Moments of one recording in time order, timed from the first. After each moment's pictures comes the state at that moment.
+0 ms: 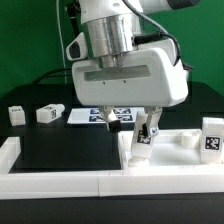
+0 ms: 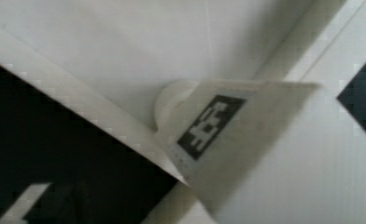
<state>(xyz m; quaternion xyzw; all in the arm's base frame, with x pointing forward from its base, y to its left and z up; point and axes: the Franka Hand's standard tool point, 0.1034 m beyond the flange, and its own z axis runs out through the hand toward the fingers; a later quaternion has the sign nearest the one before) 0.623 -0.003 0.076 -0.93 0.36 -0.03 0.09</state>
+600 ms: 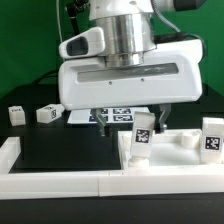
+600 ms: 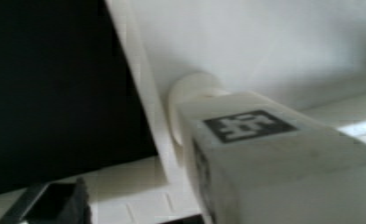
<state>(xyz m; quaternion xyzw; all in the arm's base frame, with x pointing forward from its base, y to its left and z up) 0.623 -0.009 0.072 -0.99 0.10 -0.04 0.05</state>
